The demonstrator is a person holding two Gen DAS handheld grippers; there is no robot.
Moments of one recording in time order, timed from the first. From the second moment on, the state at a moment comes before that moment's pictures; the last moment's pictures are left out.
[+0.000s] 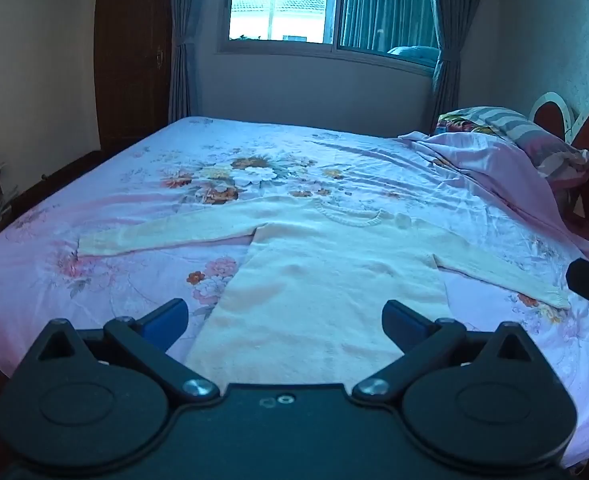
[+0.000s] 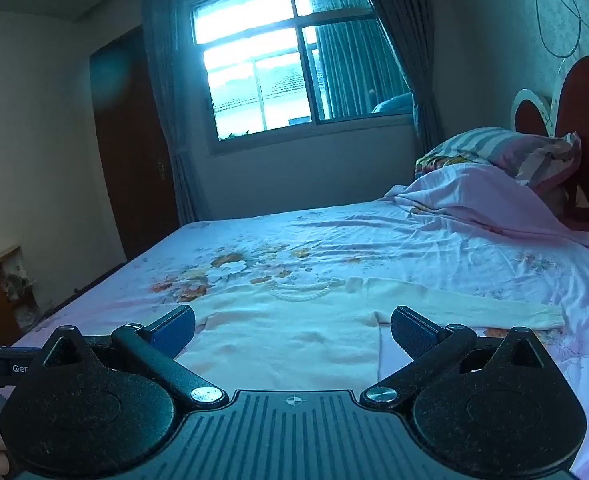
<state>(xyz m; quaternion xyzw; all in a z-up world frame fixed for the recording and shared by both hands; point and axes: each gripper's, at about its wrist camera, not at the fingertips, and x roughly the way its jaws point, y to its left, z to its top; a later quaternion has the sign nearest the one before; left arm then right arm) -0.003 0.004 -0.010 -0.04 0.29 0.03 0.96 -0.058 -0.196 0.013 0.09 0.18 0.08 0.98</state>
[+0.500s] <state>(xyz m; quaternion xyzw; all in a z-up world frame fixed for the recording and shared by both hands) 0.000 0.001 -0.013 -0.01 0.29 0.03 0.96 -0.049 -0.202 0.007 0.09 0.19 0.08 0.97</state>
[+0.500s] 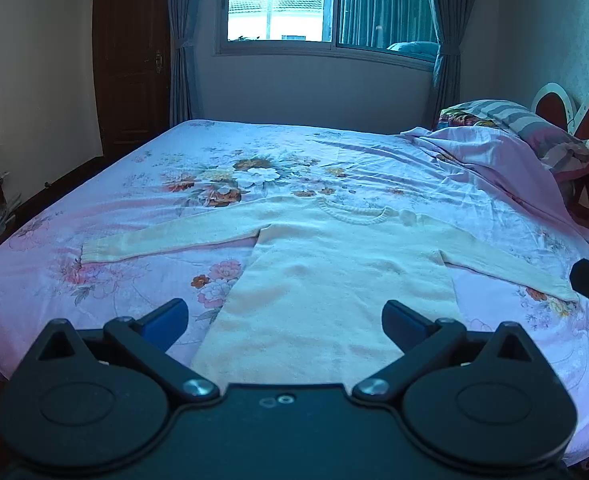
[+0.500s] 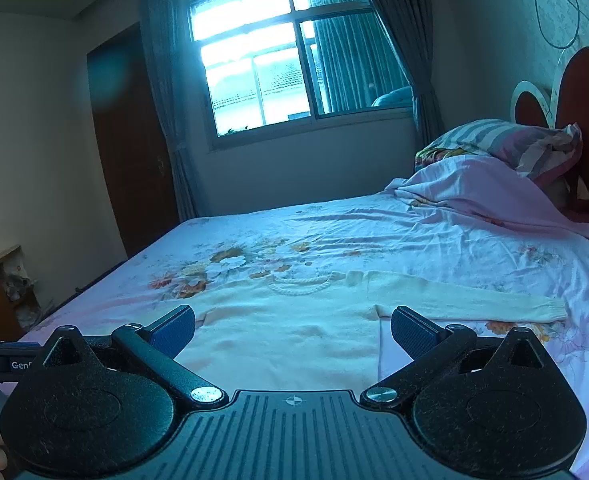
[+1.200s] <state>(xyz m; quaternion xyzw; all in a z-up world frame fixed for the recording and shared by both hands) 0.000 0.009 -0.013 -0.03 0.30 0.05 0.95 -0.044 -0.206 -0.005 0.09 0.19 0.09 0.97</state>
